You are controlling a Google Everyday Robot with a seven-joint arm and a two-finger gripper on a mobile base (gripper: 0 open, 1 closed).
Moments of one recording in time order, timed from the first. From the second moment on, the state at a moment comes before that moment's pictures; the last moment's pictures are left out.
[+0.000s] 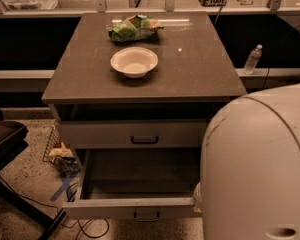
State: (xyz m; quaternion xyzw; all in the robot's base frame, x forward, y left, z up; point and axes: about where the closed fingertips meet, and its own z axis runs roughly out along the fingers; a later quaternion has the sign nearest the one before) arm 0.432 -0.179 0.437 -0.68 0.73 0.00 0.09
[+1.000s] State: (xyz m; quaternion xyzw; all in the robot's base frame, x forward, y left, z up) arm 0.431 -0.179 0.436 -0.68 0.73 0.00 0.09
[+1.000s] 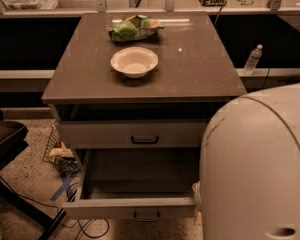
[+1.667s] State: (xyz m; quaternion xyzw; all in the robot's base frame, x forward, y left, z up) arm 0.431 -0.179 0.454 -0.69 0.72 0.00 0.09
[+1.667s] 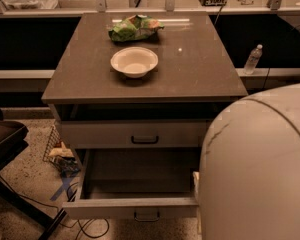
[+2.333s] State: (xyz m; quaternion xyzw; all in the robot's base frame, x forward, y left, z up) arm 0.448 -0.186 0.537 -0.69 0.71 -0.06 0.08
